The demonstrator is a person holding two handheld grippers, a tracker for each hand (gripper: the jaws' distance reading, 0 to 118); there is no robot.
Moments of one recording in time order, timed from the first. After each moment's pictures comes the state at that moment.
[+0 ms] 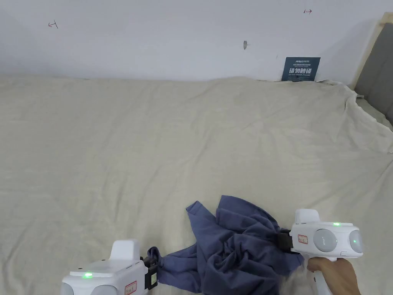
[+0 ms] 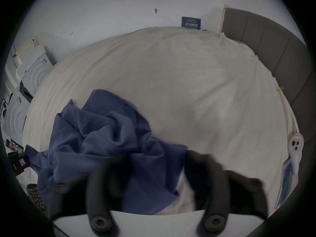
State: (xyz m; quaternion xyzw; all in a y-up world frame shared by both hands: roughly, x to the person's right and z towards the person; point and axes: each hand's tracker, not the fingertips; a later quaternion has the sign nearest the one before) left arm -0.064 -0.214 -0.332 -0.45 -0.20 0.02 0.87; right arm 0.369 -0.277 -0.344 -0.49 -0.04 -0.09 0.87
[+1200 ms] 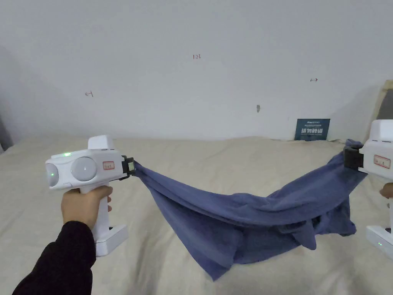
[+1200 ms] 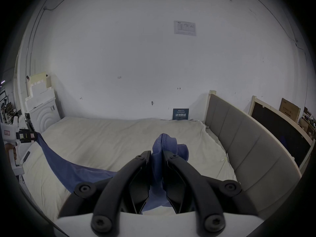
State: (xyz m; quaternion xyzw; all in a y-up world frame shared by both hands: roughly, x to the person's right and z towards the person) left arm -0.112 0.024 -0.533 -0.25 -0.14 0.07 0.96; right arm 0.383 0.061 -0.366 -0.20 -0.11 -0.02 0.97
